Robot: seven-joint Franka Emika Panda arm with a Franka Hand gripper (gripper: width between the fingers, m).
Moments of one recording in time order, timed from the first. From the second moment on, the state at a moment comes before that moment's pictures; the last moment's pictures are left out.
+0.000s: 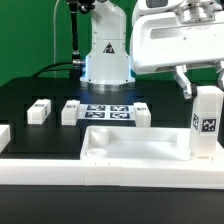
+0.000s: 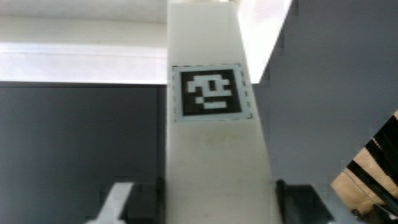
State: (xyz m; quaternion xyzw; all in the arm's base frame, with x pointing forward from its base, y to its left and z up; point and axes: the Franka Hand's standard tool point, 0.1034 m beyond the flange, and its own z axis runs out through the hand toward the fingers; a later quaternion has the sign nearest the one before) arm 0.641 0.102 0.125 -0.96 -0.02 -0.26 0.05
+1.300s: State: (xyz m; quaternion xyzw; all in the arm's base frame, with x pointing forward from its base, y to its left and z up) arm 0.644 0.100 0.128 -0.97 -0.03 -0.25 0.05
